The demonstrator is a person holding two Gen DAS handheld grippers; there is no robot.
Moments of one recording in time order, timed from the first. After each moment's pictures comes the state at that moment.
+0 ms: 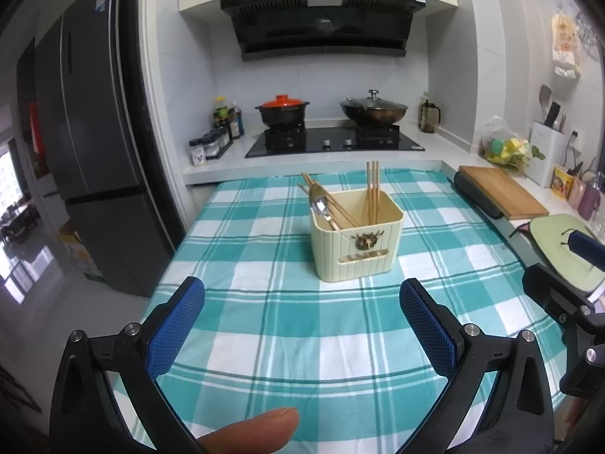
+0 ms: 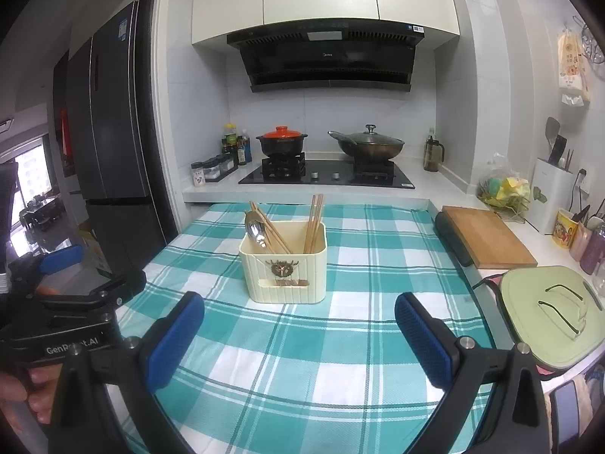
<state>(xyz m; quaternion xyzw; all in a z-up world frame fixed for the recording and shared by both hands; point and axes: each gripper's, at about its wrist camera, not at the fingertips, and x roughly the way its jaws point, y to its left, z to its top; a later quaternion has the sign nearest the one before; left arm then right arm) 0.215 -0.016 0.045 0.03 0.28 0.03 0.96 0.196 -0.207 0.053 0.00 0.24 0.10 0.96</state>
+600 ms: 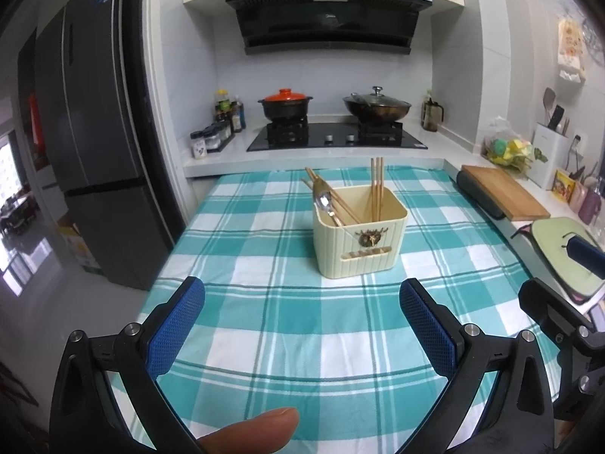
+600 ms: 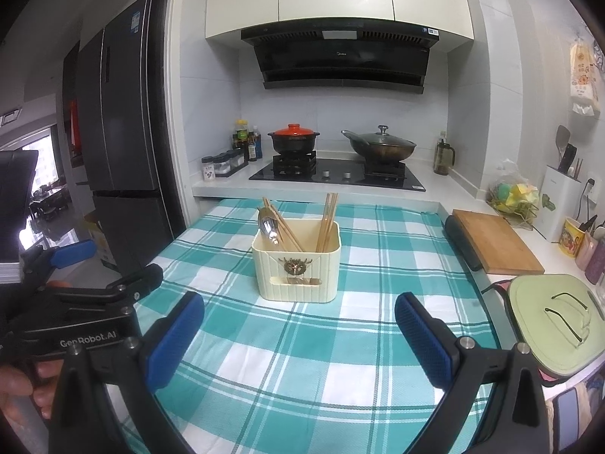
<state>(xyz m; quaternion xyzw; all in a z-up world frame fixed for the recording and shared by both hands) 0.219 -0.010 0.042 0.02 0.29 0.04 0.96 0.194 -0.191 0.051 -0.02 0.25 0.11 0.96</state>
